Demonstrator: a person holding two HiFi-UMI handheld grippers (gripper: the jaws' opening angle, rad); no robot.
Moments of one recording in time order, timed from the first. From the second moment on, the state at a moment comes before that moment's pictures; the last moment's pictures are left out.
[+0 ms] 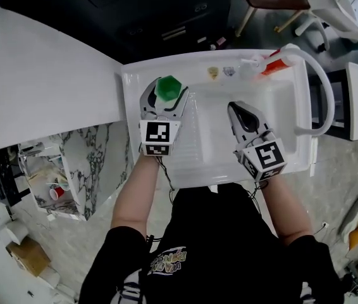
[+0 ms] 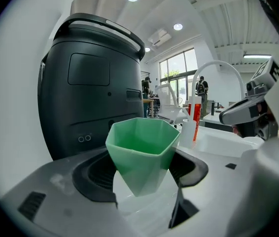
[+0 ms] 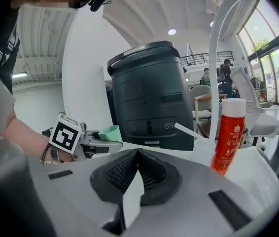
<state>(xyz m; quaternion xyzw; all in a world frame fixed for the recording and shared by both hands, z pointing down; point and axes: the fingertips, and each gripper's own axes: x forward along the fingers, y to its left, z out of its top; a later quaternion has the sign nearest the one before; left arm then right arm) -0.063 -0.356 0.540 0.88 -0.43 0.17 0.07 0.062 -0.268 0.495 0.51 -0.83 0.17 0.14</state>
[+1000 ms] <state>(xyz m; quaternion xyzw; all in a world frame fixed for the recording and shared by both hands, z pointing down) -0.066 -0.410 0.603 0.87 -0.45 0.20 0.07 0.083 -0.267 0.517 0.53 -0.81 0.19 0.15</state>
